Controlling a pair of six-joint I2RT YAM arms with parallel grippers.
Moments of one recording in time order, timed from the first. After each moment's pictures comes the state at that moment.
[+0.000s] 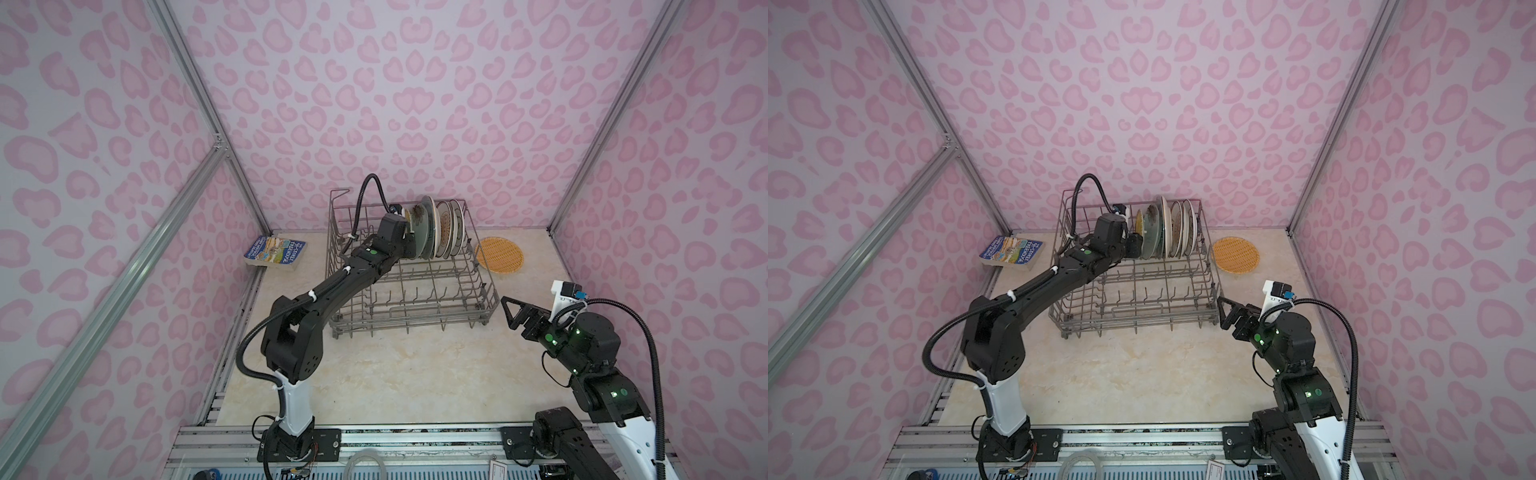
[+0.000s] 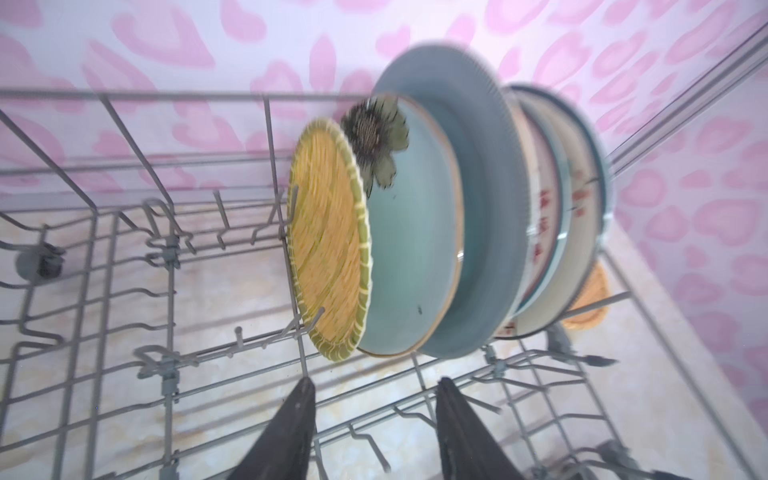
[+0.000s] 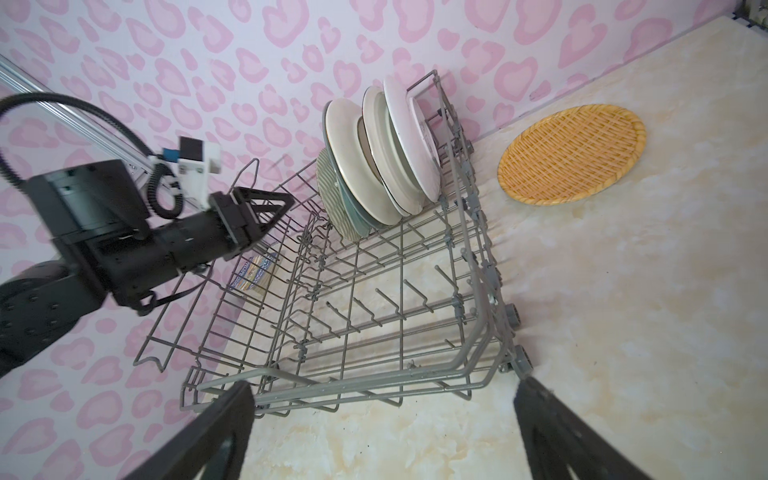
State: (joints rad) left arm -0.57 1.81 1.63 -0.27 -0.14 -0.37; right arm 0.18 0.51 0.66 -0.45 -0.19 0.62
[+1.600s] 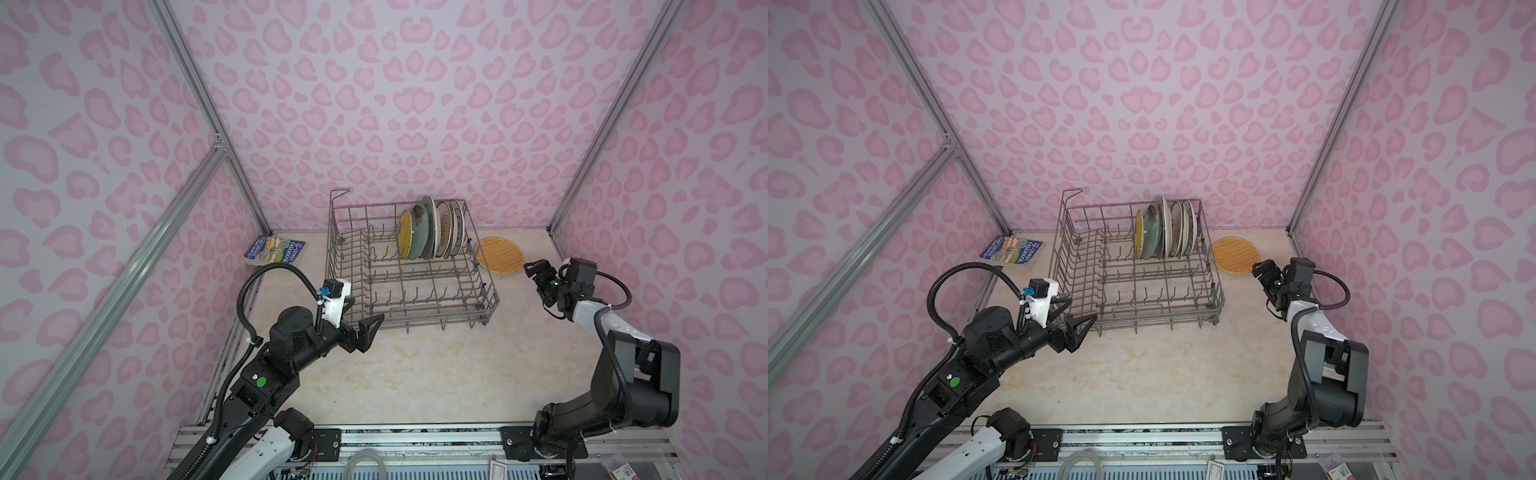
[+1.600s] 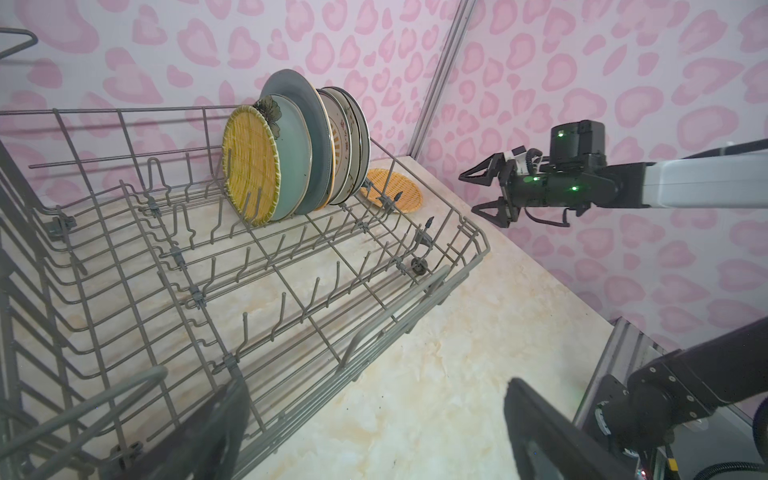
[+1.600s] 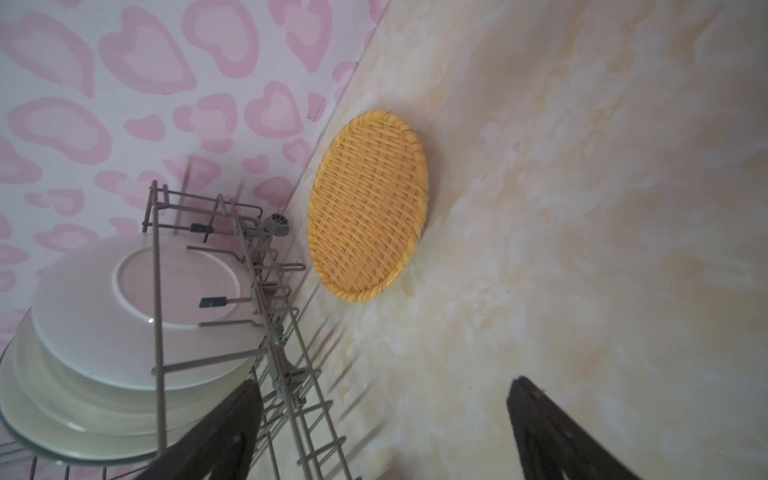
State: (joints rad) left arm -0.57 0.65 0.76 -0.36 0.20 -0.23; right arm -0.30 1.60 0.89 0.05 -0.36 0.81
